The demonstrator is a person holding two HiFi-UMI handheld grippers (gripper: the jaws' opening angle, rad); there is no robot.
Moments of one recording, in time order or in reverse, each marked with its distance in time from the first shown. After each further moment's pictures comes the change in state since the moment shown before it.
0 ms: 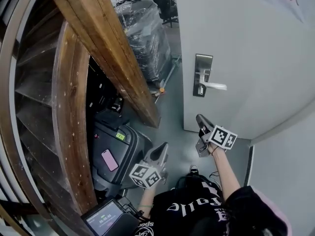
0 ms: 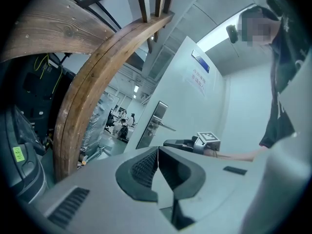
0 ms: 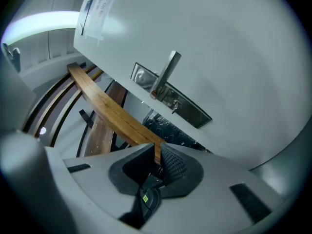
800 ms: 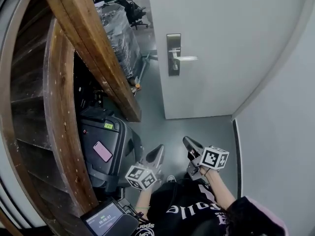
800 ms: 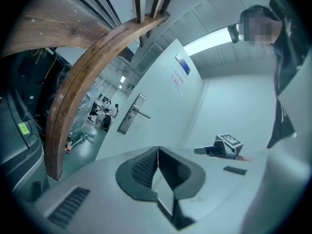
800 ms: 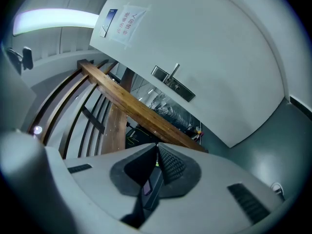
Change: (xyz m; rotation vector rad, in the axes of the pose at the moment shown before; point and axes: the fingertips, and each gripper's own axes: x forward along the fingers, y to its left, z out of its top) left arm -0.147 -0.075 -0.058 -0.040 0.082 -0.220; right arm -0.197 0.107 -0.190 0.021 0.001 -0.085
